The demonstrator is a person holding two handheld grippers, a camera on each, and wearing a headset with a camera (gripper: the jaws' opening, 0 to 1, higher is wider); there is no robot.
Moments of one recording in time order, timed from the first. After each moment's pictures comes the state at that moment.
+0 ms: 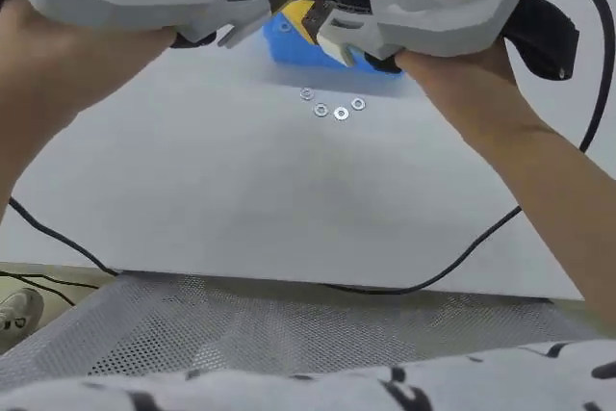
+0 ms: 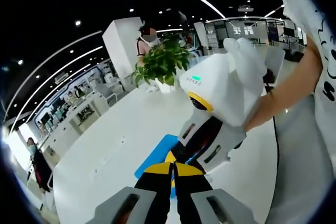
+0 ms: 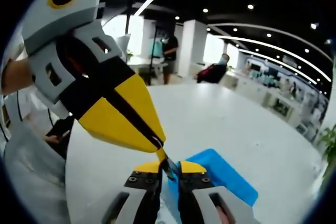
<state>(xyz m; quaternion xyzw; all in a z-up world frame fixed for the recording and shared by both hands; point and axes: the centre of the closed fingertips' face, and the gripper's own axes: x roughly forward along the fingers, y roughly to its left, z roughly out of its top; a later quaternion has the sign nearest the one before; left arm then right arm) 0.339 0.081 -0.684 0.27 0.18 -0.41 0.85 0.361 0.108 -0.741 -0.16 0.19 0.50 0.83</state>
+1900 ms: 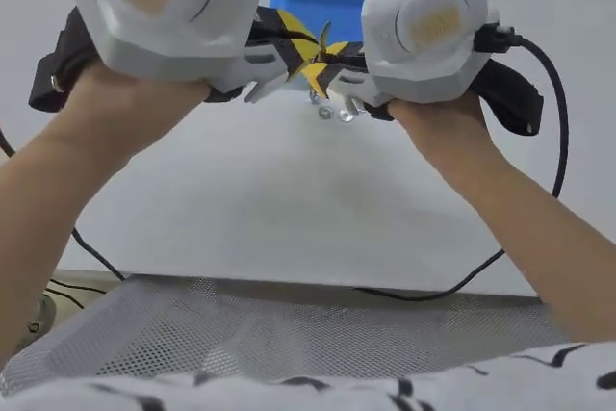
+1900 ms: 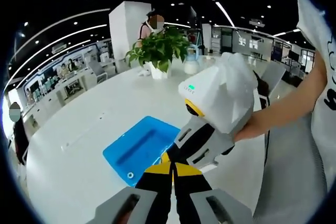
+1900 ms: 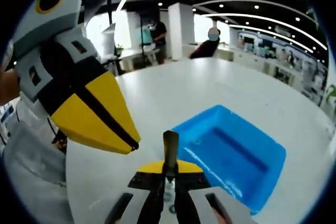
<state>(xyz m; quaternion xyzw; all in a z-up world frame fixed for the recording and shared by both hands) 0.326 0.067 -0.742 0.18 0.25 -0.44 0.84 0.354 0.096 -0.808 -0.09 0.28 0.50 0.81</state>
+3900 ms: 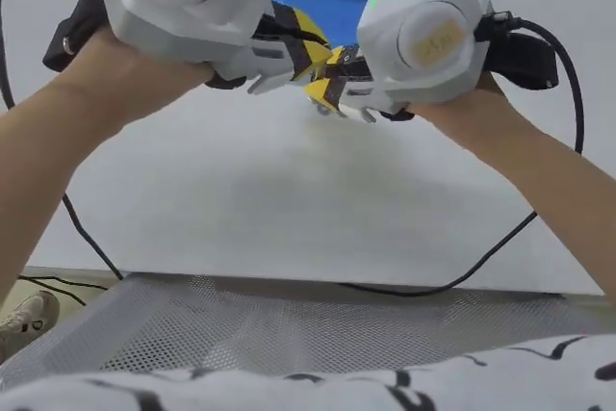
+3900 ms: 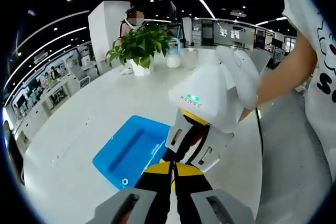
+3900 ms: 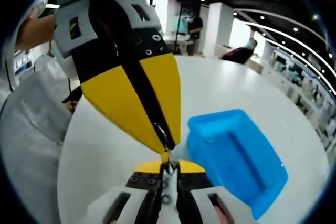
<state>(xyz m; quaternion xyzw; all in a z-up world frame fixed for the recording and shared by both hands) 0.331 0.056 -0.758 0.22 0.26 -0.50 0.80 0.342 0.089 -0.832 -0.24 0.25 0.57 0.75</state>
